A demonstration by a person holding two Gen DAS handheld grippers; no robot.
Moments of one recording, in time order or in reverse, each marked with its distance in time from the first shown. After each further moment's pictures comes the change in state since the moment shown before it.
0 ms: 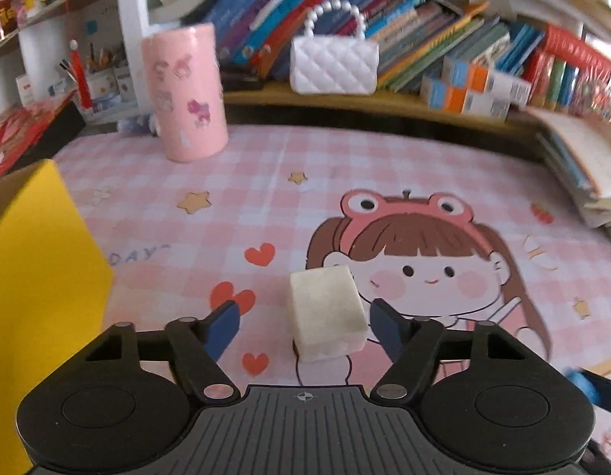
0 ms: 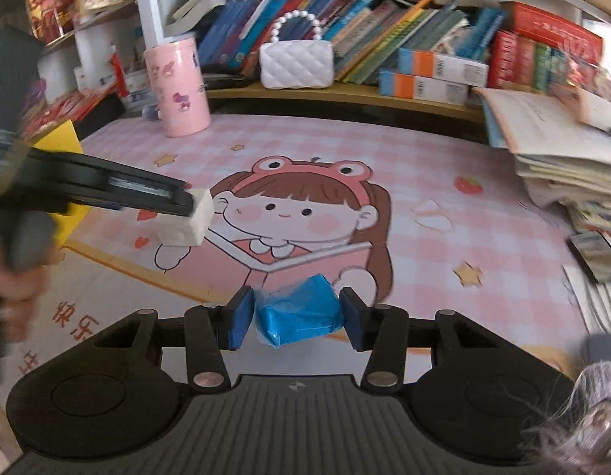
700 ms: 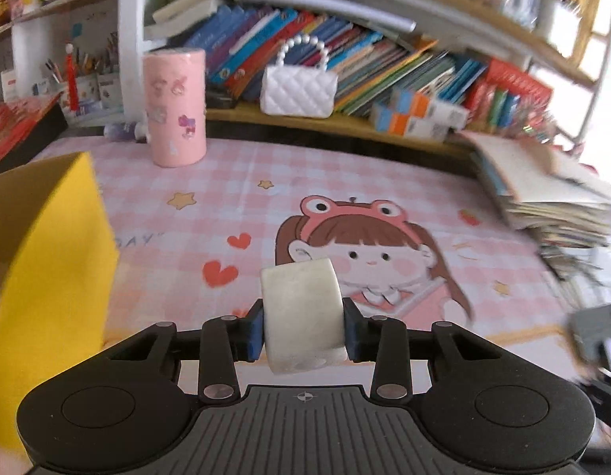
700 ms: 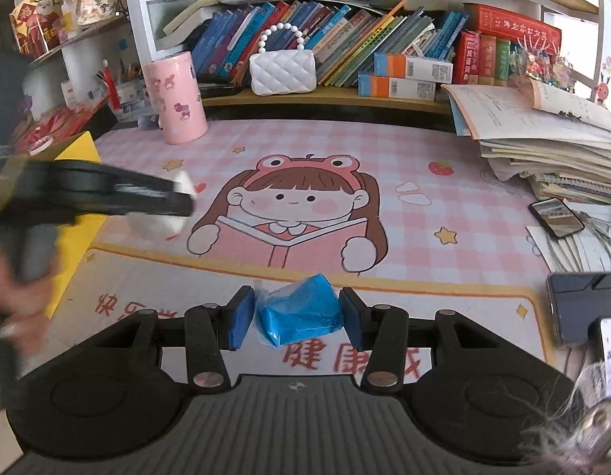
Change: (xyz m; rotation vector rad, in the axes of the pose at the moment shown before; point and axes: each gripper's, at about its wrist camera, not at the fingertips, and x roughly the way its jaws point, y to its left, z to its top) left arm -0.090 0.029 -0.032 -0.023 -0.063 -0.195; right arm -0.054 0.037 -0.014 0.074 0.000 -0.064
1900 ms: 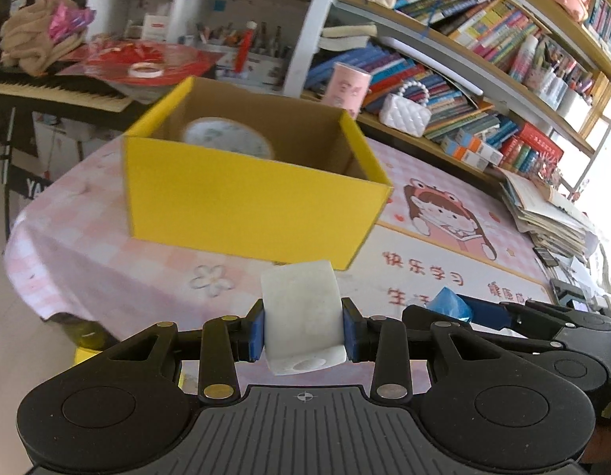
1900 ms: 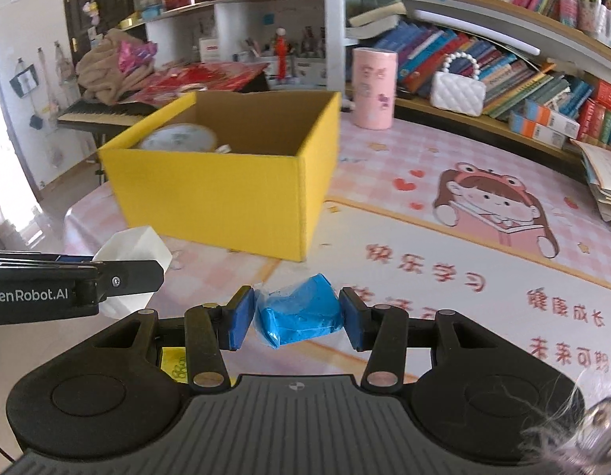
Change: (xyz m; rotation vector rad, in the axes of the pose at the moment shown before) left arm -0.210 0.185 -0.136 -0.225 -0.048 0.025; right arm -0.076 0.240 -0.068 -0.217 -0.004 0.164
